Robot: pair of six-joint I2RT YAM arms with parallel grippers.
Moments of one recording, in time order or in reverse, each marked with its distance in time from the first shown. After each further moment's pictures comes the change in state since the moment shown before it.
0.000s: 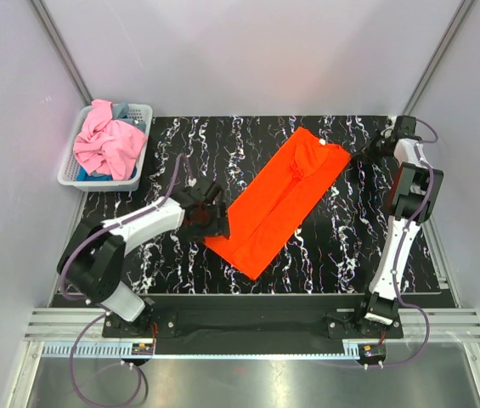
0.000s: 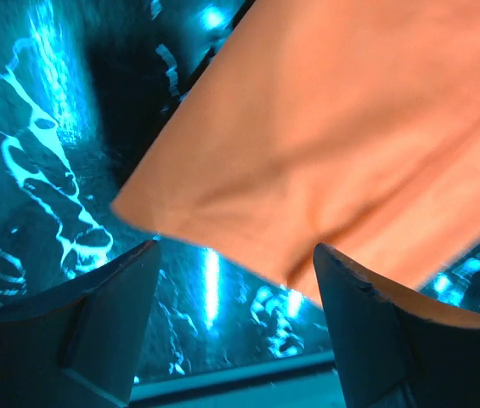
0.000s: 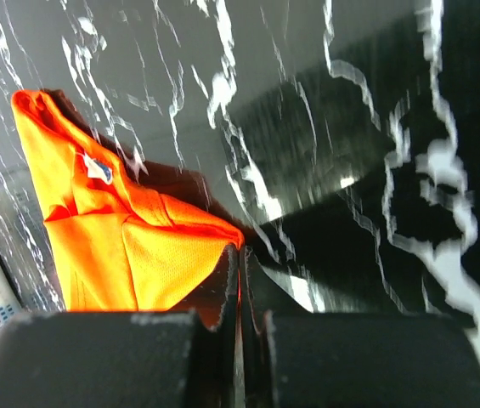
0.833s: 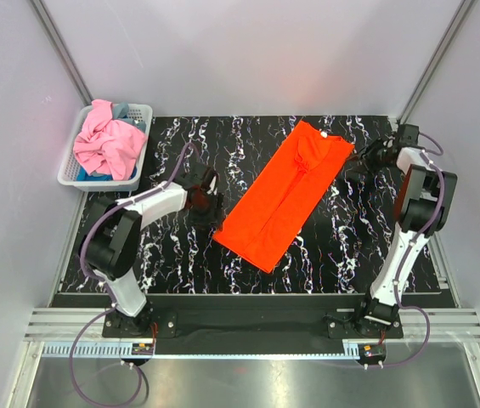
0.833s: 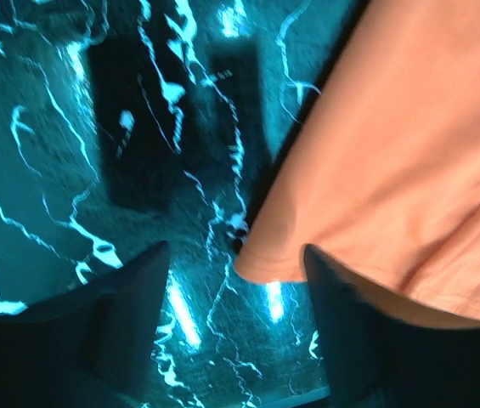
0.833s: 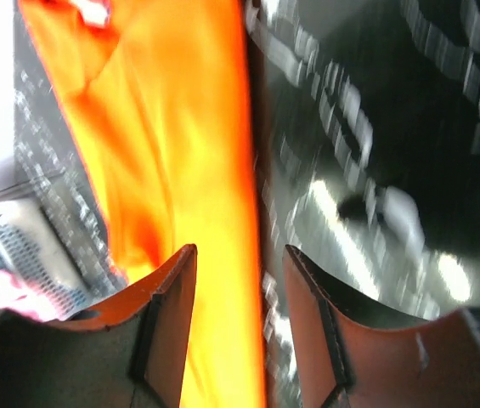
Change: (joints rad) left arm 0.110 0.159 0.134 0.012 0.086 0.327; right arm 0.004 -0.271 -0.397 0.132 -0.002 0.185
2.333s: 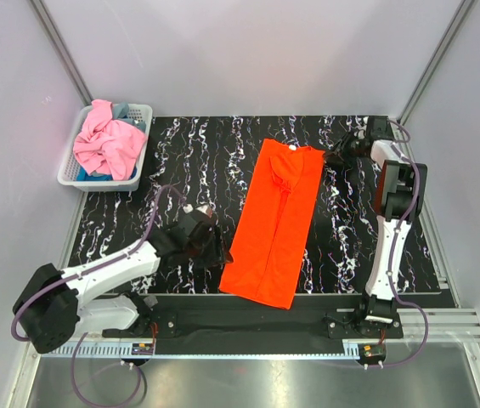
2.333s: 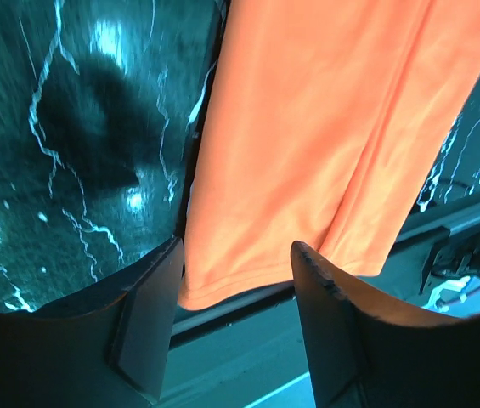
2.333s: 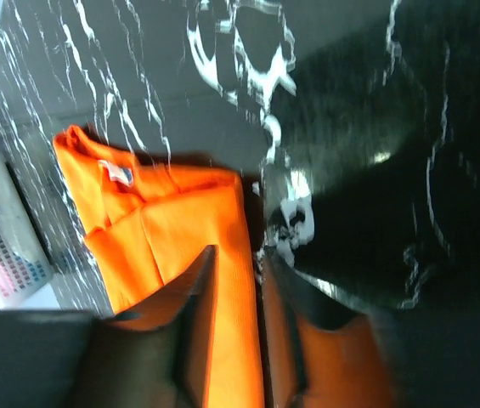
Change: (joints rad) left arm -0.304 -0.574 -0.495 0.189 -0.023 -0.544; right arm 0.147 0.167 0.189 0.020 -0.033 -0.069
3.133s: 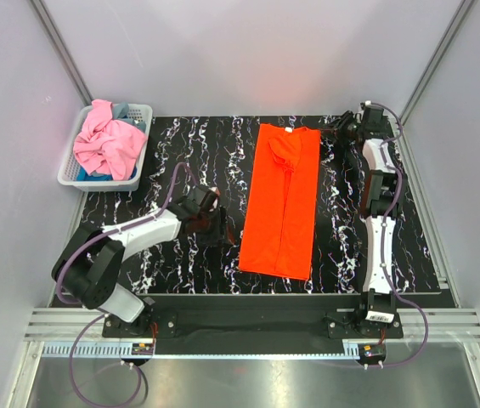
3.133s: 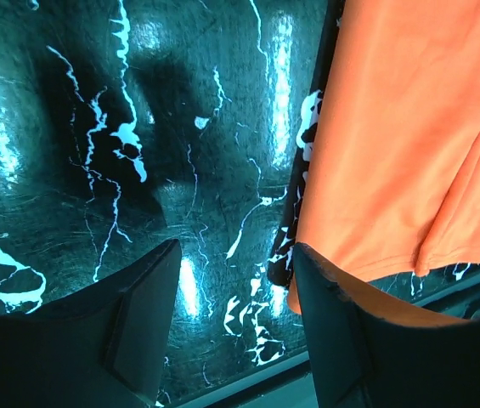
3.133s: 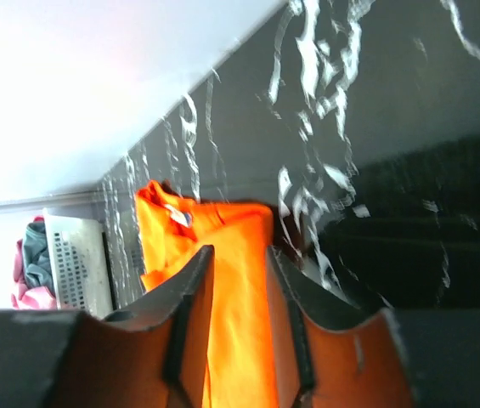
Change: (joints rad) left arm 0.184 0.356 0.214 0.042 0.076 0.242; right arm 0.012 0.449 0.679 0.156 -0.076 0.277
